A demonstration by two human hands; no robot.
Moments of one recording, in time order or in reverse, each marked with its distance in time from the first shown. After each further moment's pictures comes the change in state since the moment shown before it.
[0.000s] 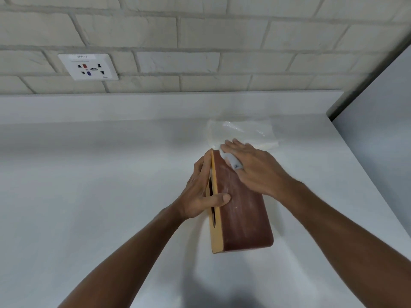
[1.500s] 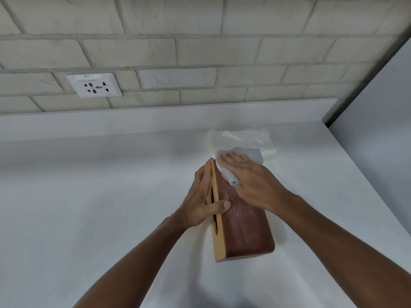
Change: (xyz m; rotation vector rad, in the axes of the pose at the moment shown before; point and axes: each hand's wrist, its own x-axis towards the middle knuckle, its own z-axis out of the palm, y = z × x) left_hand -0.002 0.008 -0.001 0.027 0.023 0.024; right_hand -0.009 0.002 0.015 0.040 0.009 -0.092
